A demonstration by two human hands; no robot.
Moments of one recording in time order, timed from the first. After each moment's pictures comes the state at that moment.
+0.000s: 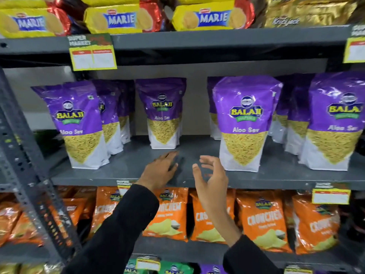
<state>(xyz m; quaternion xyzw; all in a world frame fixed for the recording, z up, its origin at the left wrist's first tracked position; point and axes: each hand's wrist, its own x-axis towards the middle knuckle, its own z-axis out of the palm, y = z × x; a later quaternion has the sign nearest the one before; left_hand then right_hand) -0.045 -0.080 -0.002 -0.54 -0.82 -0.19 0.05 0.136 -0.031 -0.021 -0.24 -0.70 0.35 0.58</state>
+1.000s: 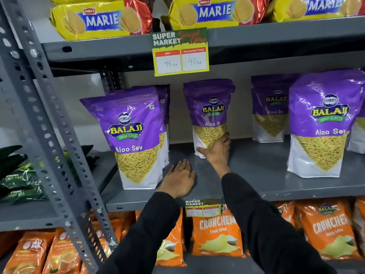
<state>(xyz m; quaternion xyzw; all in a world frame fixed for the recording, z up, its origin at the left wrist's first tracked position) -0.210 -0.117 -0.015 -0.57 -0.81 -0.13 -0.01 -0.136 0.038 0.013 -0.51 -0.70 0.27 0.43</state>
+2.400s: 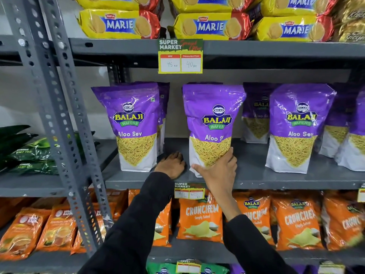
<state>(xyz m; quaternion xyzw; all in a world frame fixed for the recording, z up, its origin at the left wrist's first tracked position) -0.195 -0.132 0.002 -0.53 -0.84 -0.11 -0.04 -0.019 -0.095 -0.001 -0.49 -0.72 0.21 0.45</state>
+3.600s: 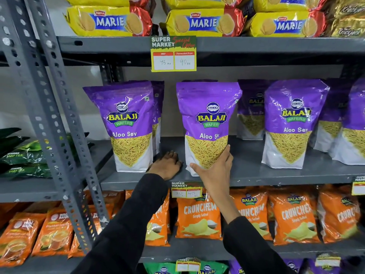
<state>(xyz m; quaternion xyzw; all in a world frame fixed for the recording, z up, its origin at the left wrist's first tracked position) -0.207 -0.129 -0.007 -0.55 -0.83 -0.11 -0.02 -0.018 -0.094 -0.011 -0.42 -0.71 0.28 0.50</state>
